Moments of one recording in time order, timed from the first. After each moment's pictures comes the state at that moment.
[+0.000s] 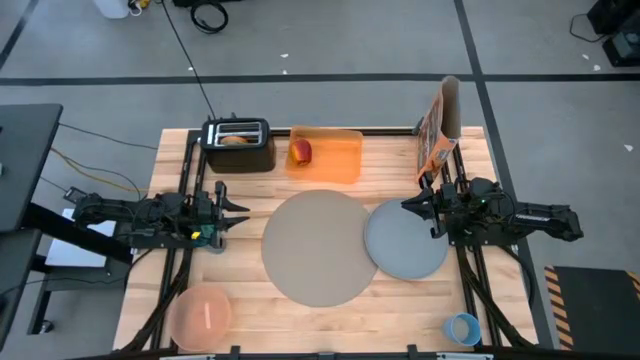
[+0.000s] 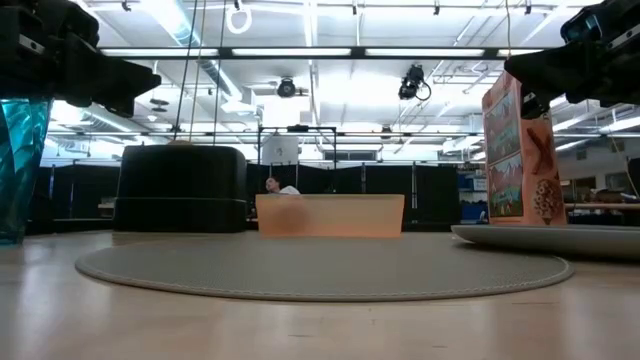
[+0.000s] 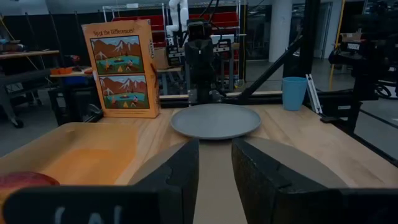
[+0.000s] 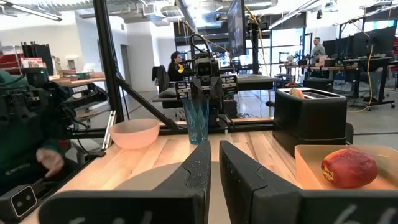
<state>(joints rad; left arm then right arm) -0.11 0.03 0.01 0.06 -0.16 0.04 -0.17 0.01 0.01 0.14 -0.23 0.08</state>
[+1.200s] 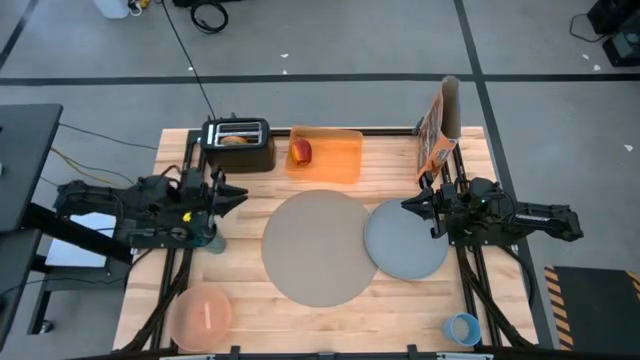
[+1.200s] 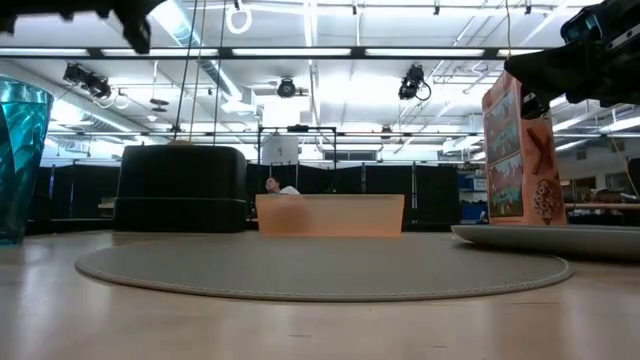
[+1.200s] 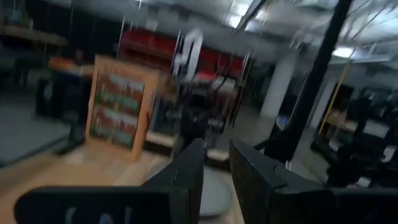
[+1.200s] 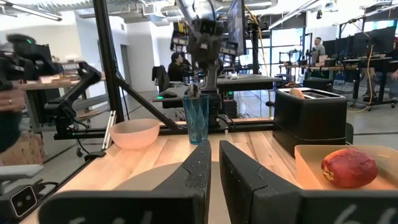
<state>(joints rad) -0.12 0.45 0.42 0.17 -0.21 -0.26 -0.17 0.01 0.01 0.14 -0.23 0.08</state>
